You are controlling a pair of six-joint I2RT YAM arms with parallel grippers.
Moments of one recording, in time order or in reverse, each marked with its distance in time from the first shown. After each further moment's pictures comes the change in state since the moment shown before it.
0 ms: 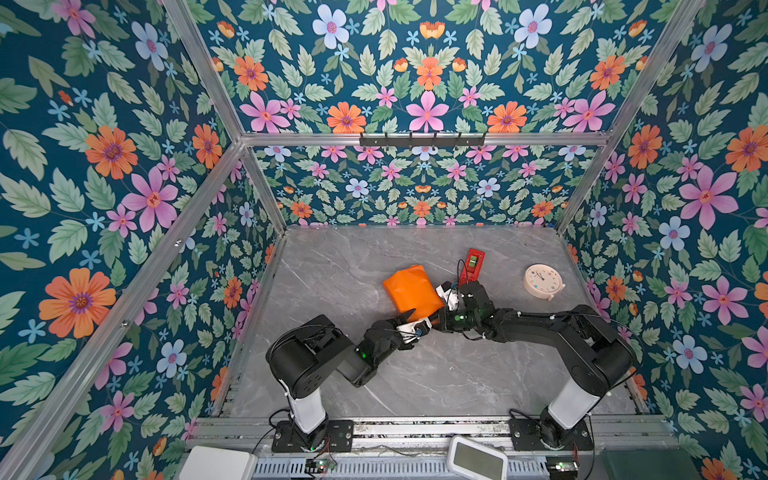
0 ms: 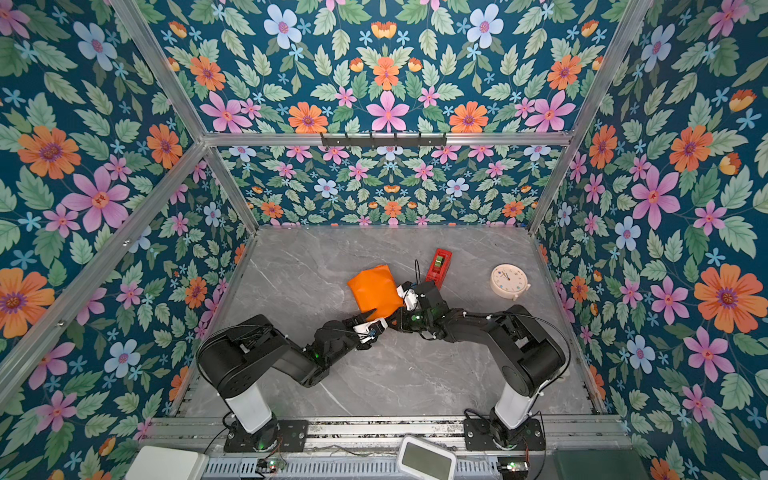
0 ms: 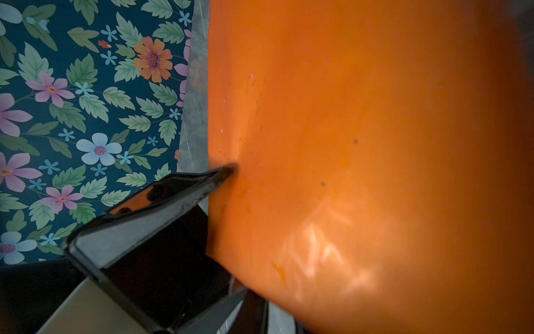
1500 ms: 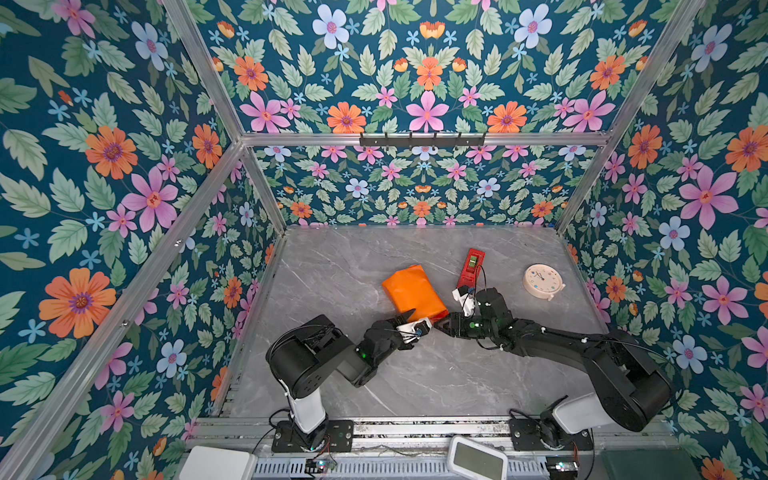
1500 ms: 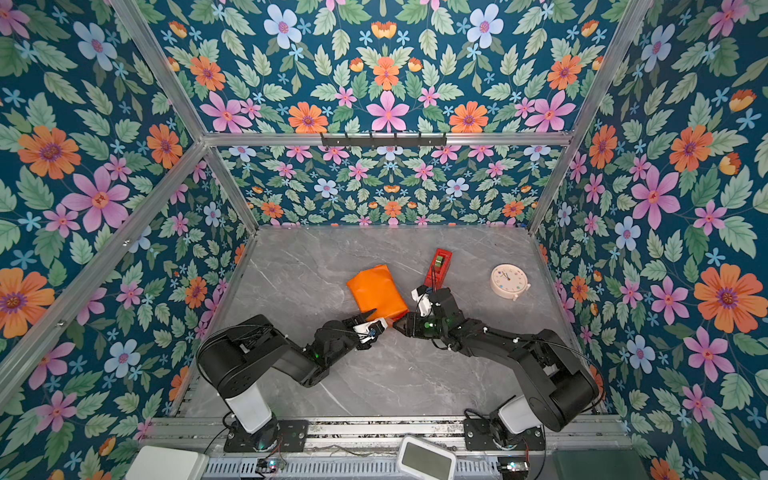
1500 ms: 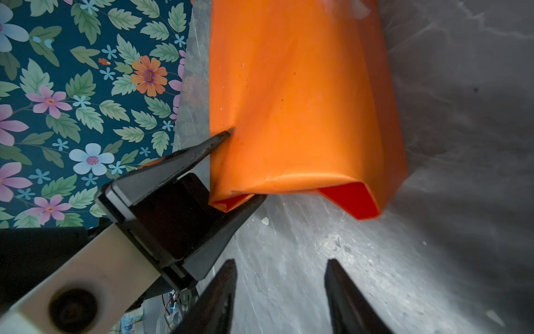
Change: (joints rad) left arm 0.000 0.000 0.000 0.000 0.000 0.000; right arm -0.018 -0.224 -0.153 -0.056 0.087 -0.004
